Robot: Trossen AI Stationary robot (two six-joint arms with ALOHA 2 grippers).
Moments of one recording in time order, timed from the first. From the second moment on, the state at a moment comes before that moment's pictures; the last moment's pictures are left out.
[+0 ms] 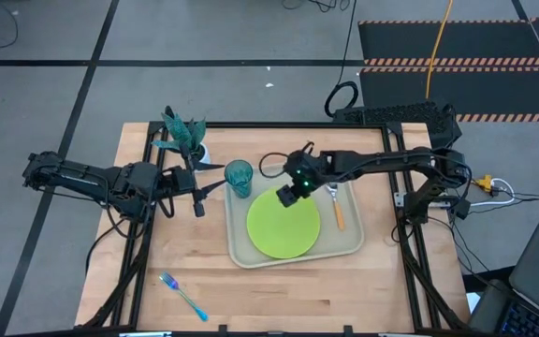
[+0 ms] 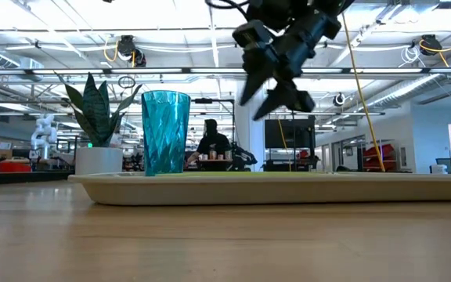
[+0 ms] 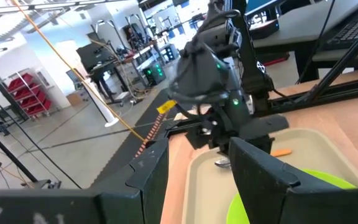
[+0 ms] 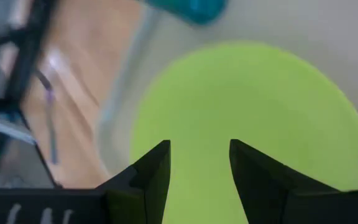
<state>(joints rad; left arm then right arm) -0.18 0.84 0.72 0.07 -0.46 0.35 -0.14 1.64 1.17 -0.47 -0.23 0.84</state>
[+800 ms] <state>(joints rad) -0.18 0.84 0.72 0.06 -0.46 0.35 -0.10 1.64 1.04 -1.10 0.12 1.00</state>
